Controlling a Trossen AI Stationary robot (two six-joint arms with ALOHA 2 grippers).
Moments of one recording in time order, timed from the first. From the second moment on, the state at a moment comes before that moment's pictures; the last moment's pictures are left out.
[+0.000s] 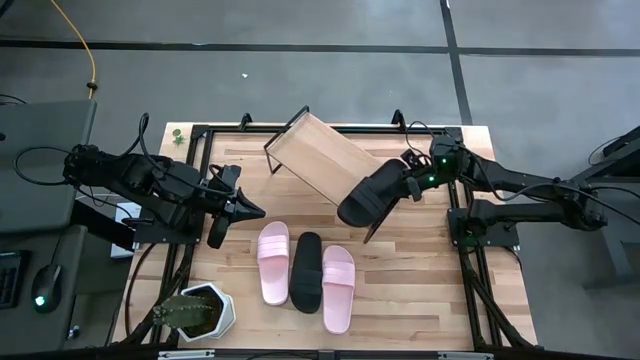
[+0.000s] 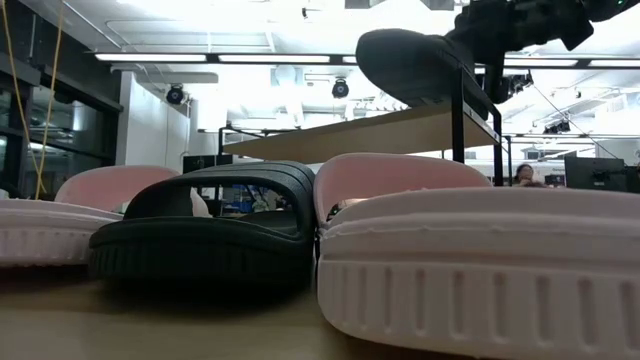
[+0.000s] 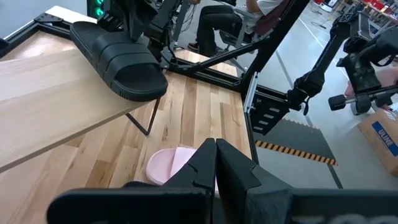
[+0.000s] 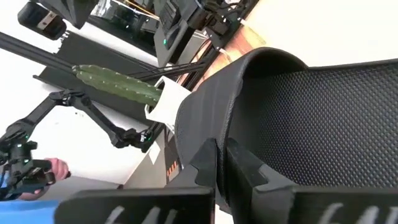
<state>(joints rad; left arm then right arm) -0.21 0.98 1.22 -0.65 -0.17 -0.45 -0.38 0.86 0.64 -0.14 -0.58 0.80</state>
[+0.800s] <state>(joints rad) -0.21 0.98 1.22 -0.65 -0.17 -0.46 -0.38 0.86 0.64 -0.22 -0.54 0.80</state>
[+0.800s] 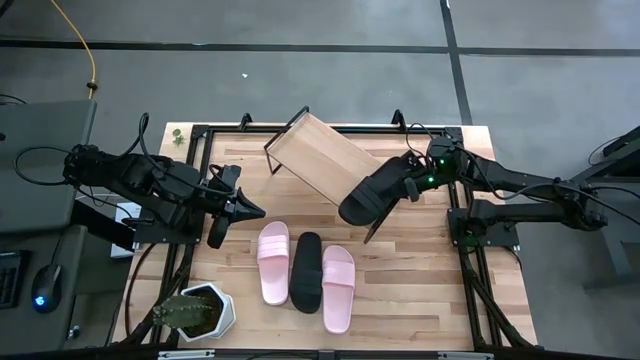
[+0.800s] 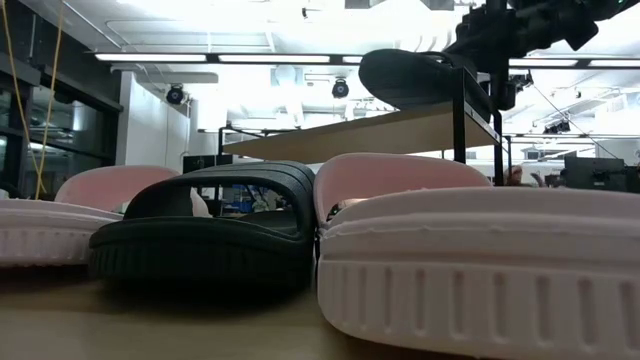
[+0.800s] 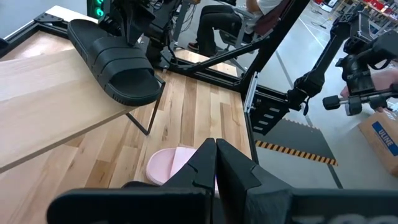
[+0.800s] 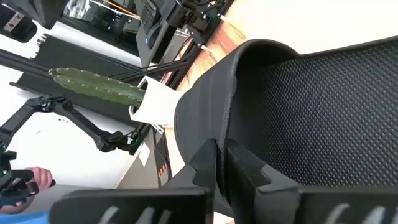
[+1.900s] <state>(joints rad) -0.21 0.98 1.22 -0.66 -0.17 -0.45 -0.45 0.86 0.83 -0.47 -0.41 0.66</state>
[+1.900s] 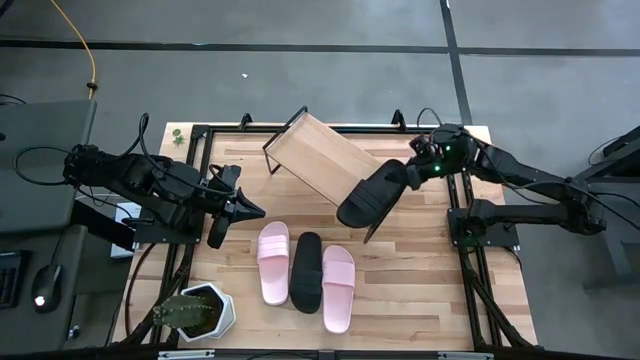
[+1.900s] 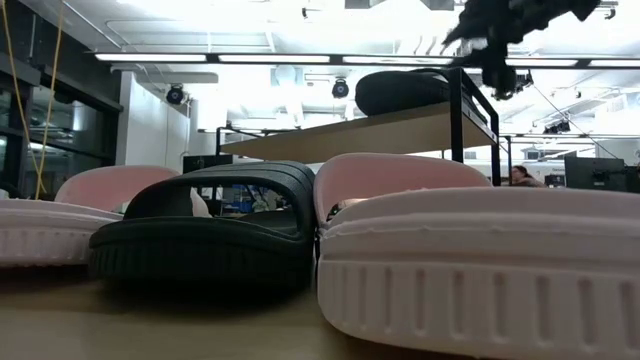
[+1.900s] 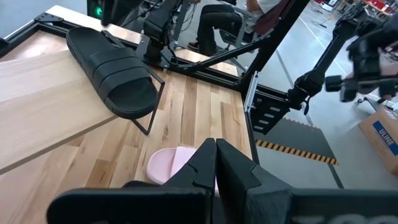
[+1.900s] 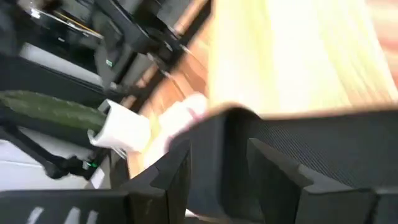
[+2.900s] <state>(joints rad) -0.33 1.26 1.22 -0.56 0.13 -0.43 -0.05 0.92 1.00 -0.36 -0.16 0.81</state>
